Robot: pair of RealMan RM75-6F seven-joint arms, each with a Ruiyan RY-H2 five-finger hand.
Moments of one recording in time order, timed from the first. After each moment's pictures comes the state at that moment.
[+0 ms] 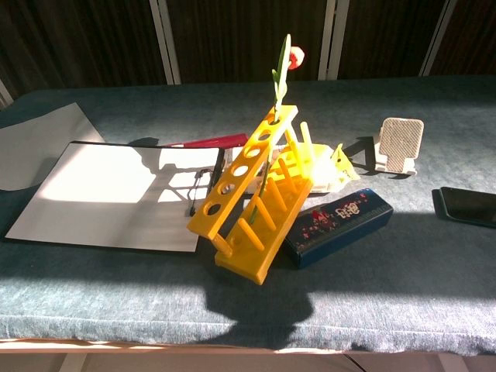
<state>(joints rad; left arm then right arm) -0.11 -1.11 -0.02 -1.62 1.53 1.47 0.08 0.06 -1.12 0.07 -1.63 -1.47 1.49 -0.14</state>
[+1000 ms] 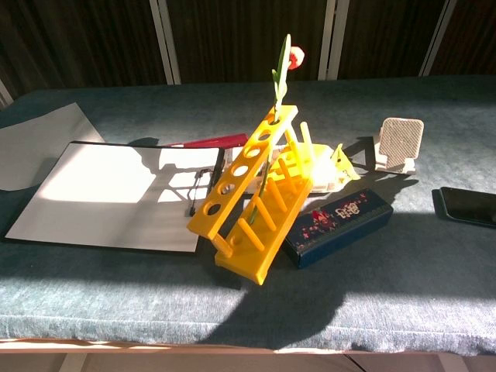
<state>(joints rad) -0.11 -1.08 -0.01 -1.60 1.55 1.47 -0.02 0.39 -1.15 0.18 -1.57 -0.97 0.89 -0.28</state>
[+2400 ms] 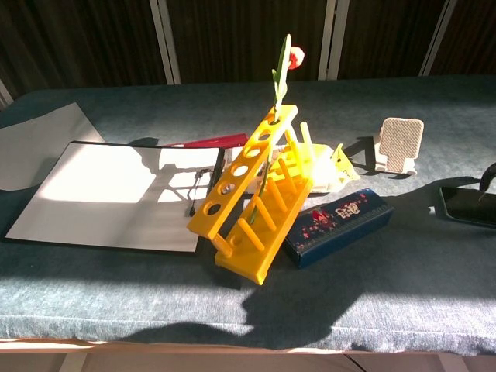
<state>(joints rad) -0.10 -1.08 0.00 -1.59 1.57 1.49 -0.04 0.61 -1.29 0.01 -1.47 -0.67 0.83 -0.54</state>
